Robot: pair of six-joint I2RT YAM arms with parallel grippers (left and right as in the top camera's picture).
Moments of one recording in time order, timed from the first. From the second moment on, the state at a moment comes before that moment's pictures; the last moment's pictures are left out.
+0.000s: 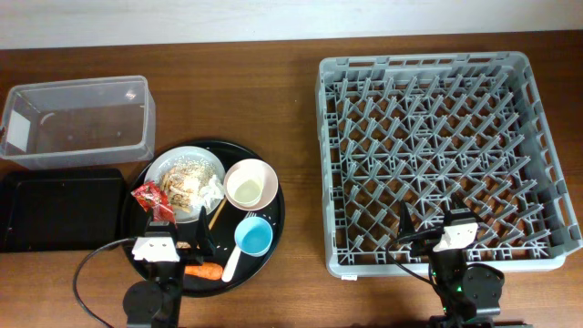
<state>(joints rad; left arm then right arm) -0.06 0.01 0.01 -0.08 -0.03 -0.07 0.02 0.01 0.01 -0.07 -0.07 -0.03</state>
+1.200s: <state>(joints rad) 0.15 1.26 1.05 -1.04 -0.03 -0.25 0.02 0.86 0.95 -0.94 -0.12 0.08</state>
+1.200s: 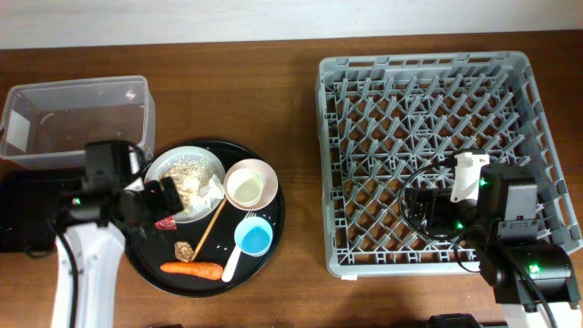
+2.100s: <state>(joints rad) 0.27 1.54 1.36 -0.91 0.07 -0.34 0.02 0.87 0.95 -0.94 -0.12 0.08</state>
